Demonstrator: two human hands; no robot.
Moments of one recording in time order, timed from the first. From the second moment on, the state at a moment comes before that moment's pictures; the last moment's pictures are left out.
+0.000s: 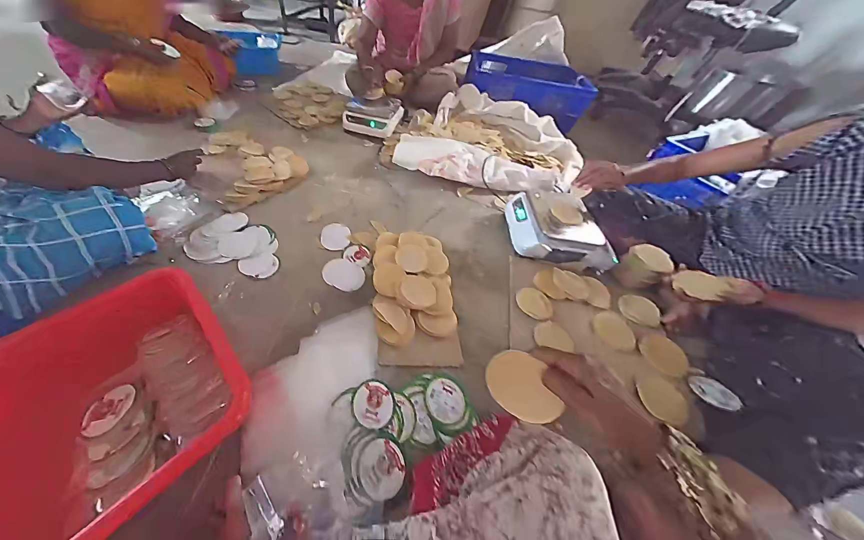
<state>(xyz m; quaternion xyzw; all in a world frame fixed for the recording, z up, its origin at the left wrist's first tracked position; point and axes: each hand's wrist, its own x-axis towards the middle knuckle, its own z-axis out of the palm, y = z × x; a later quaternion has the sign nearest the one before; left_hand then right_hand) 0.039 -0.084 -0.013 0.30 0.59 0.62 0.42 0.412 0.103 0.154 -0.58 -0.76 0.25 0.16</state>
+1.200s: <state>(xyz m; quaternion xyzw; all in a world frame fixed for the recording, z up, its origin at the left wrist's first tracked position) 0.048 -0.087 -0.001 0.22 0.59 0.66 0.41 0.234 0.051 0.019 -0.59 -0.69 0.43 -0.05</state>
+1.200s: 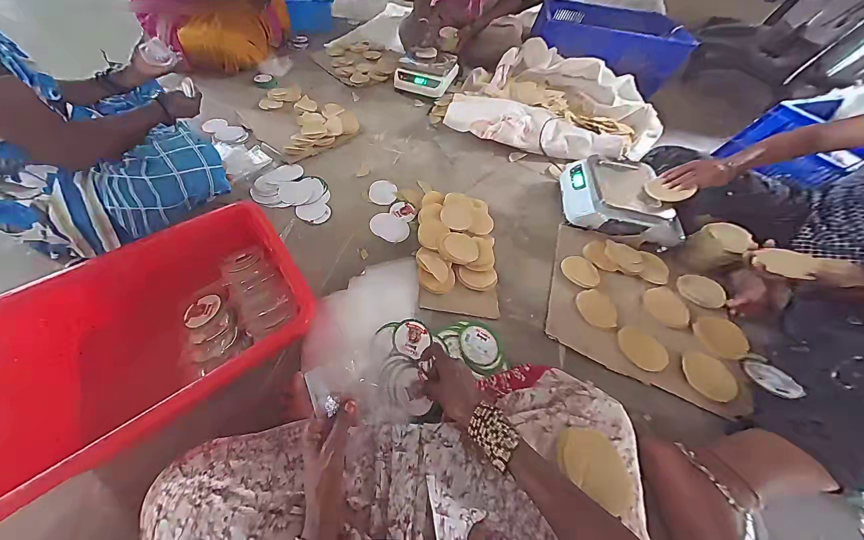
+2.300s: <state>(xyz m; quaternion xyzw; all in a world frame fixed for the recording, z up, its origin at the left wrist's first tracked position) 0.052 -0.092 -0.003 0.25 0.59 0.66 0.39 0.308 -0.100 0.181 -0.23 -0.80 0.48 0.27</state>
